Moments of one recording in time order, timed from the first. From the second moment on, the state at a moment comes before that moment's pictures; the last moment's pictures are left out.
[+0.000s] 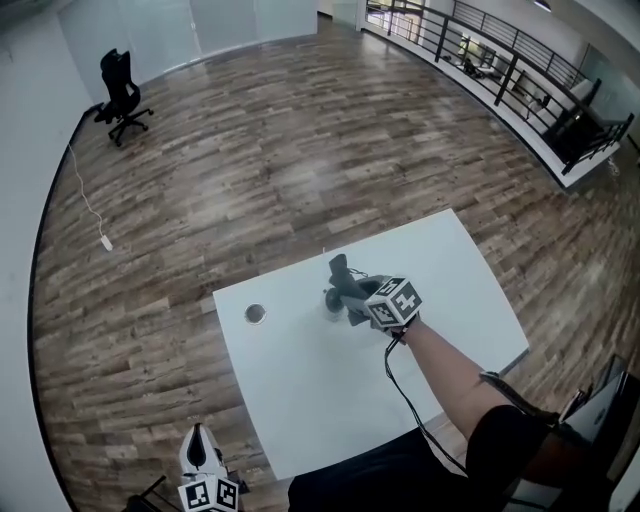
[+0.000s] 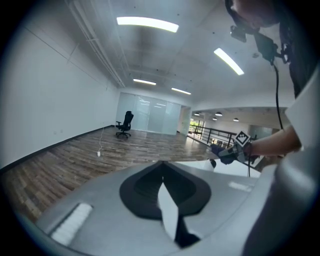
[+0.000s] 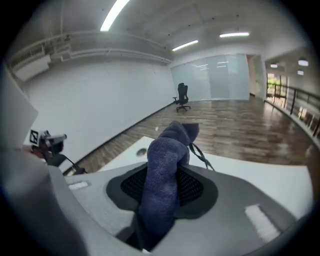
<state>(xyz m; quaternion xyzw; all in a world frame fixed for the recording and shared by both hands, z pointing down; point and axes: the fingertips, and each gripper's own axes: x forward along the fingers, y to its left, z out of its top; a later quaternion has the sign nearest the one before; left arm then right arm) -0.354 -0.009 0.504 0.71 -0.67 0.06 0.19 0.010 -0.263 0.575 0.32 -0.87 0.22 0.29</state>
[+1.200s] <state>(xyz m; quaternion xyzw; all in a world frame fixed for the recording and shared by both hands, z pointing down) -0.343 0.027 0.481 0.69 -0.70 0.10 0.17 -0.015 -0.196 0.704 0.22 -0.82 0.25 0.46</state>
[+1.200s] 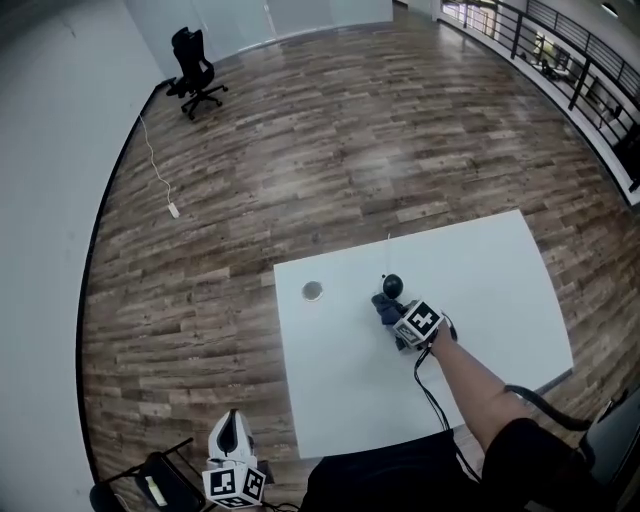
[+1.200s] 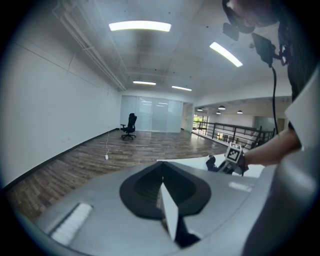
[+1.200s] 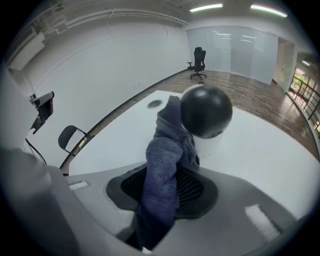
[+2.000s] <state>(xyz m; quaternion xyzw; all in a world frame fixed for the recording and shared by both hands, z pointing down) -0.325 0.020 0.472 0.71 -0.68 0.11 0.15 0.009 -0.238 0.655 0.29 -0.84 0.19 0.41</state>
